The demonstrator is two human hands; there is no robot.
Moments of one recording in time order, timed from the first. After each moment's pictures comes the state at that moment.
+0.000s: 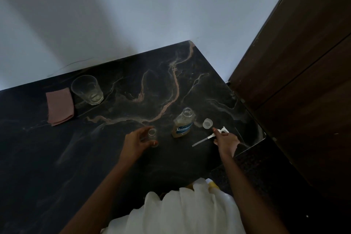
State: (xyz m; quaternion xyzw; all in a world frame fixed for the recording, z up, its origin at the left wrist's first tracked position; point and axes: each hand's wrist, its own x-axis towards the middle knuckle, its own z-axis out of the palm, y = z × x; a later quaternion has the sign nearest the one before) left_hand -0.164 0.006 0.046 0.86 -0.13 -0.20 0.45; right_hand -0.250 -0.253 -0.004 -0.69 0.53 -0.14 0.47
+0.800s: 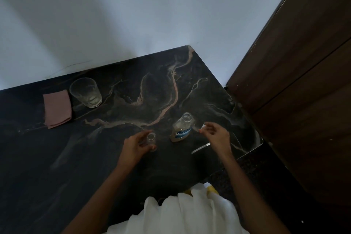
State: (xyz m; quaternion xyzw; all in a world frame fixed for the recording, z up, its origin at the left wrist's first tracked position) left_hand -0.164 0.007 0.042 0.86 -0.13 -0.19 0.46; right_hand -0.231 -0.244 0.034 -0.78 0.32 -0.07 0.53
